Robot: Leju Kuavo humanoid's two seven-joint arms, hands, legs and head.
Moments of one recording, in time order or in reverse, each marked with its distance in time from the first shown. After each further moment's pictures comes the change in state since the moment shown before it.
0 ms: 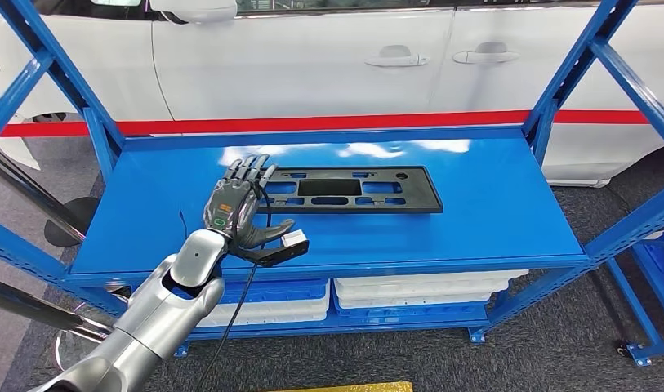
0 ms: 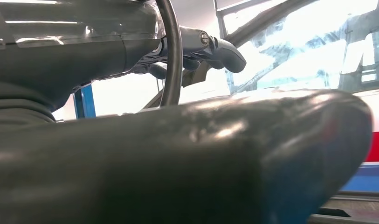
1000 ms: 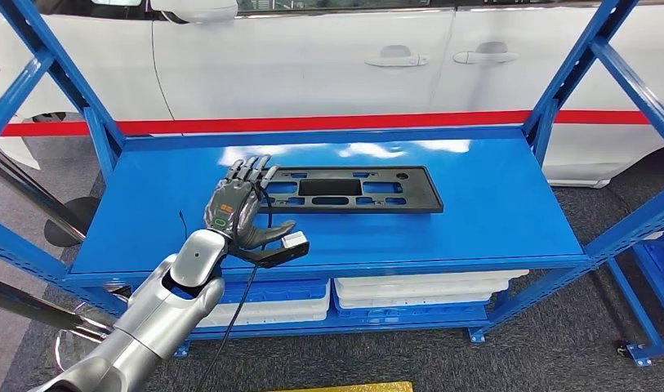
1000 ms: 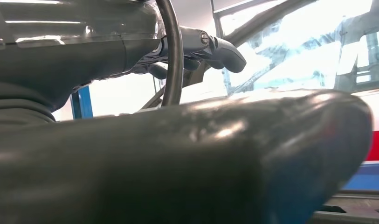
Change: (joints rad) left arm 0.000 0.000 0.000 0.002 -0.018 0.001 -0.016; right arm 0.000 -0.001 0.000 0.000 -0.005 -0.018 -0.009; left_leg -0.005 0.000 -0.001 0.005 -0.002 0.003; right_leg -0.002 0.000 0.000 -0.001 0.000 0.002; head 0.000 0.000
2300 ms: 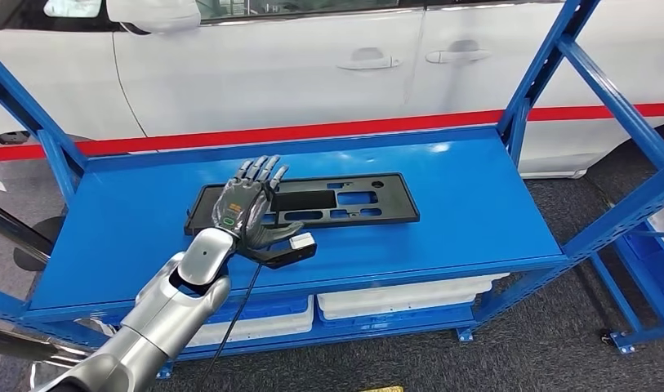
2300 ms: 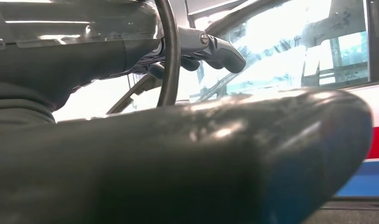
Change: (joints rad) left arm -0.016 -0.032 -0.003 0.028 0.007 -0.012 -0.019; right arm 0.005 -0.012 -0.001 0.000 -0.008 -0.003 -0.030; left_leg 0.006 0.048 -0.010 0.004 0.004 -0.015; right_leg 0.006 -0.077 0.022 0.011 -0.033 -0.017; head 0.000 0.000
